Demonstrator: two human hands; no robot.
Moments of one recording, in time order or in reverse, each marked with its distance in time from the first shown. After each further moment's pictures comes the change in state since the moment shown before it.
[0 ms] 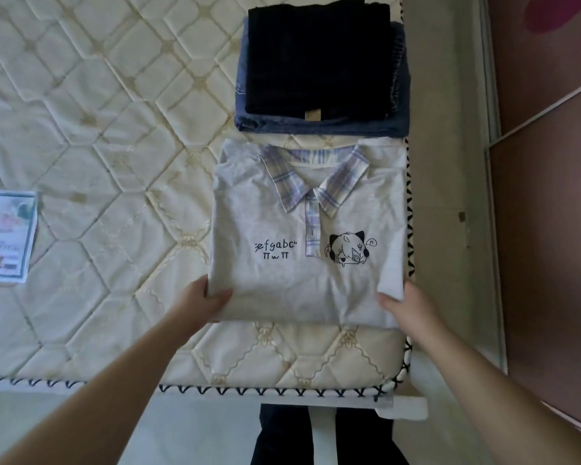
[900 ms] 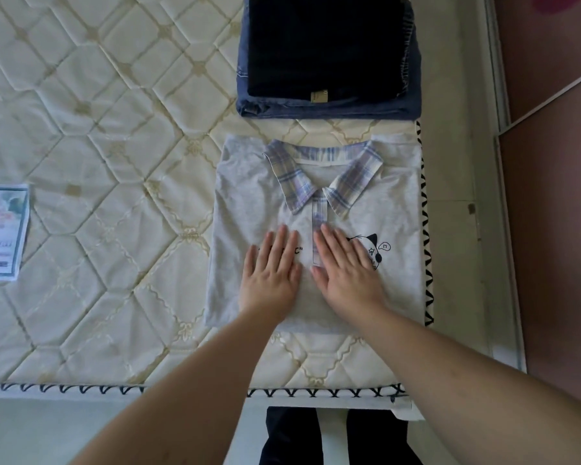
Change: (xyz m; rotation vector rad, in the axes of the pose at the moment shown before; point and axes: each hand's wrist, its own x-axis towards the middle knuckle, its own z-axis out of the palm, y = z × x) left_hand 0.024 0.031 0.110 0.793 0.317 0.526; right_hand 0.012 -0.047 0.104 -0.871 0.247 -0.685
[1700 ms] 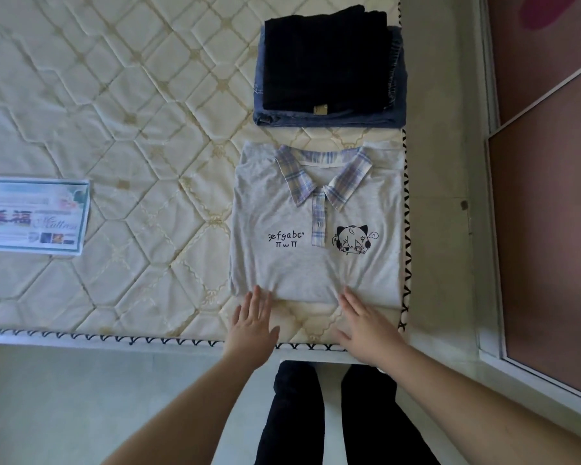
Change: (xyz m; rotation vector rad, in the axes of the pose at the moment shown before) left_hand -0.146 -0.024 -0.025 0.038 -0.460 -0.101; right_hand -0.130 0.006 -0.045 0.186 -0.568 -0.025
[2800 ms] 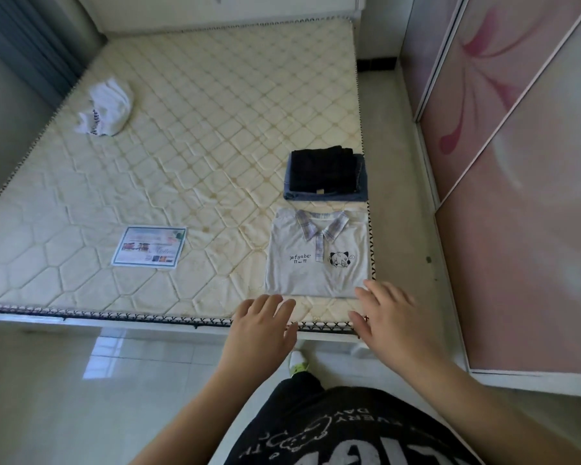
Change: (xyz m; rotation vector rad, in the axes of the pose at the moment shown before) left_hand -0.395 0.063 -0.183 0.131 0.826 0.294; right_hand -0.384 -0.134 -0.128 -0.284 0.912 -0.148
